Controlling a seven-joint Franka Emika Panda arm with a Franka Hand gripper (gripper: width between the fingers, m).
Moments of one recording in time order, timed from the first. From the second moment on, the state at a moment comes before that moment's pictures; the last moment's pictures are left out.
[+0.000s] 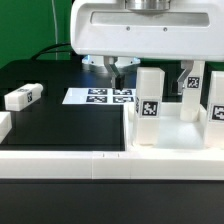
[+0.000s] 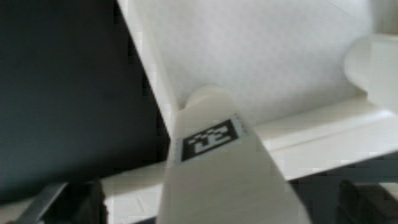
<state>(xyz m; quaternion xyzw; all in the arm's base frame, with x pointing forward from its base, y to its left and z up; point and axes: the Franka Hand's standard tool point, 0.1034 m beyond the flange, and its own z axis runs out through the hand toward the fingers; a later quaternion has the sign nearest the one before) 0.625 0.001 0.106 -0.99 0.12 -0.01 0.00</state>
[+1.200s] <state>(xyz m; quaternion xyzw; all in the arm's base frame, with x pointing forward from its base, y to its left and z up) 0.624 -0.003 0.104 -0.98 0.22 -0.01 0.00</state>
